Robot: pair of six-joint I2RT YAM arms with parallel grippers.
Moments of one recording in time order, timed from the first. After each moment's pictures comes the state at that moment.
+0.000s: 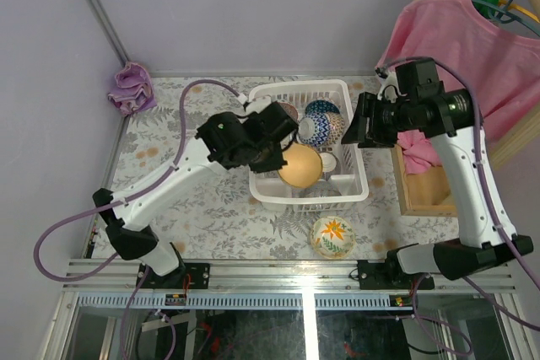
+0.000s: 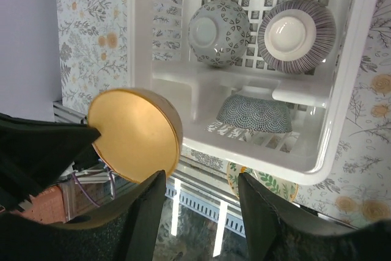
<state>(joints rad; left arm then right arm) -1.02 1.61 1.88 -1.33 -0.29 -1.07 0.28 1.33 1.78 -1.38 -0.38 0.39</state>
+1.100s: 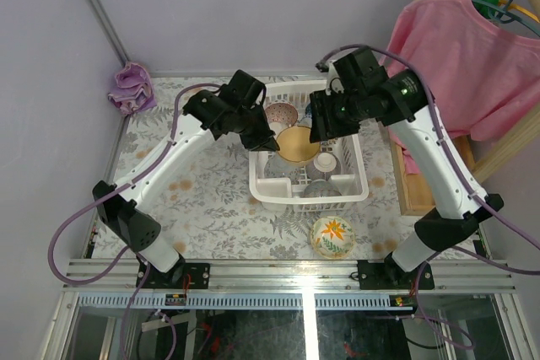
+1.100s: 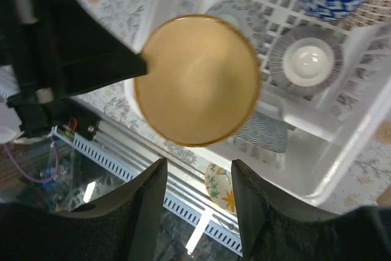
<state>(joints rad) -0.63 1.61 1.75 -1.09 0.18 -0.97 0.59 1.61 2.10 -1.44 -0.15 0.32</state>
